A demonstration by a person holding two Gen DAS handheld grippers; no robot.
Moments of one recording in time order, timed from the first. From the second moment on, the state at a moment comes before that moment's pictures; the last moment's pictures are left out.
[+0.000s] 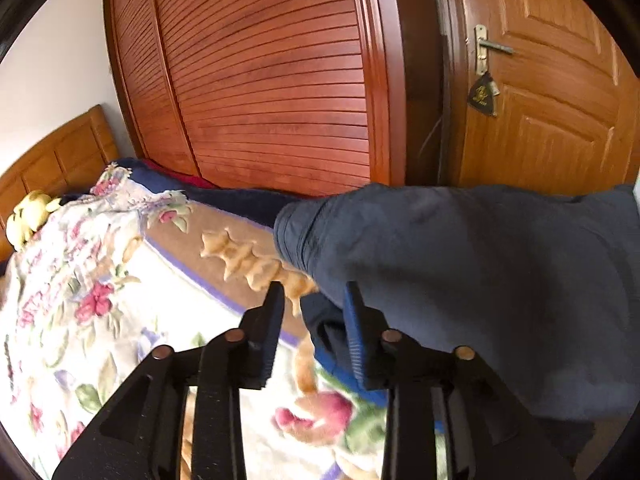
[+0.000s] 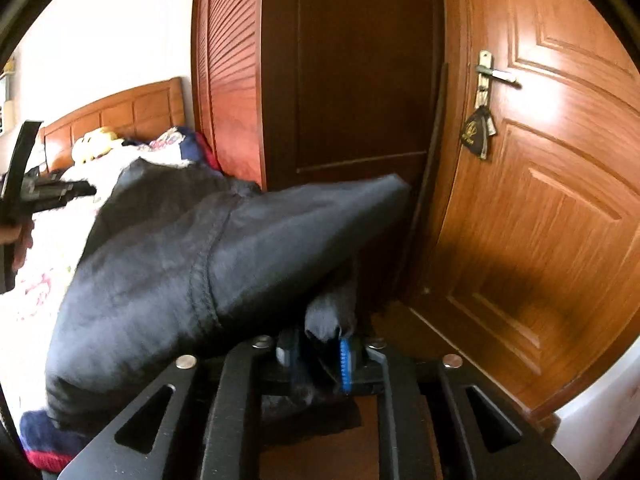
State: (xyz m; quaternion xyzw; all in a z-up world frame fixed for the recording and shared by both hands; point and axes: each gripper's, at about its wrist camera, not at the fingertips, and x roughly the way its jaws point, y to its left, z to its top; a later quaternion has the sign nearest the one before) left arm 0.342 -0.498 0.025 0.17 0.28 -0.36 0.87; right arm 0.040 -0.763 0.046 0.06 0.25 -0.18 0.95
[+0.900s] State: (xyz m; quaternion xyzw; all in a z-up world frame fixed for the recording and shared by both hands) left arm 0.252 -0.347 -0.015 0.12 0.30 -0.38 0.87; right arm 0.078 -0.755 0.008 0.10 0.29 -0.16 0.94
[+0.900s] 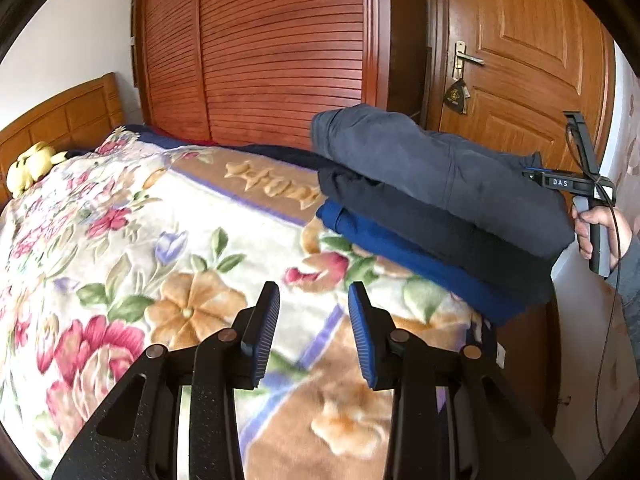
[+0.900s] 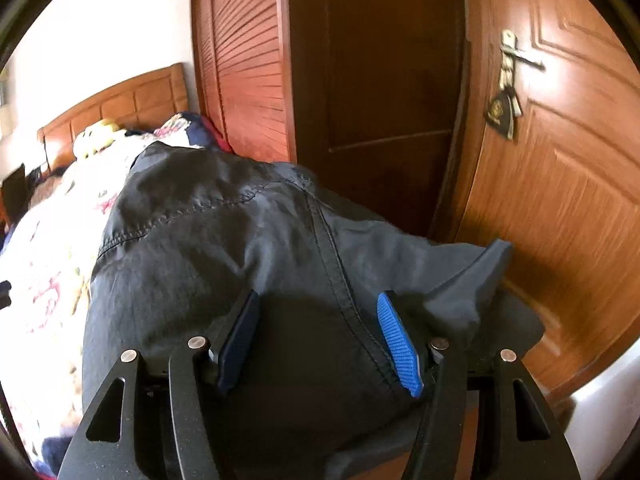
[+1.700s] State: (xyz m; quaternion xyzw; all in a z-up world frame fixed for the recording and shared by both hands) left arm 0.169 -0.184 -0.010 0.09 0.30 -0.23 0.92; right arm 0.049 -0.518 0.028 0.02 0.26 -0.05 0.96
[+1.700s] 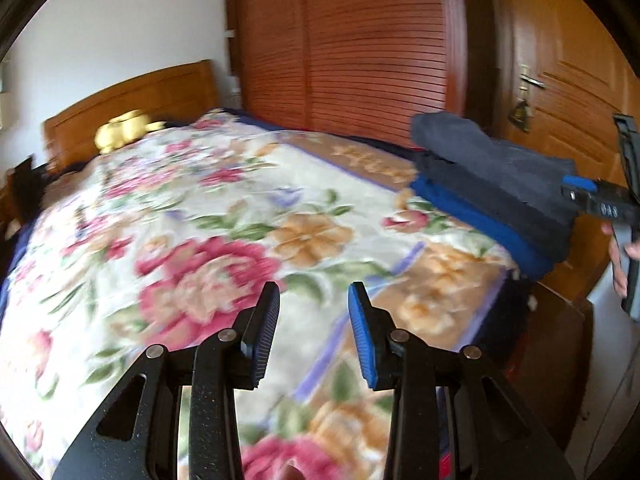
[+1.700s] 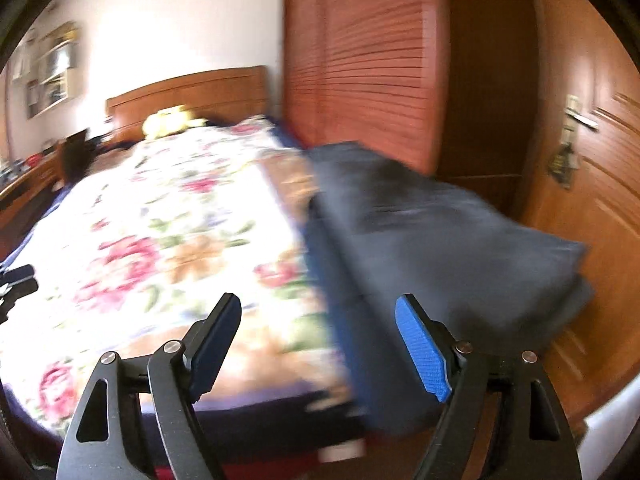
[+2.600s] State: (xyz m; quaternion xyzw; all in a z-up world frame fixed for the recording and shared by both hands) left arm 0.081 0.020 0.004 0.00 0.27 -0.02 0.96; right arm 0.042 -0.245 0.011 -0.01 0.21 0.17 0.96
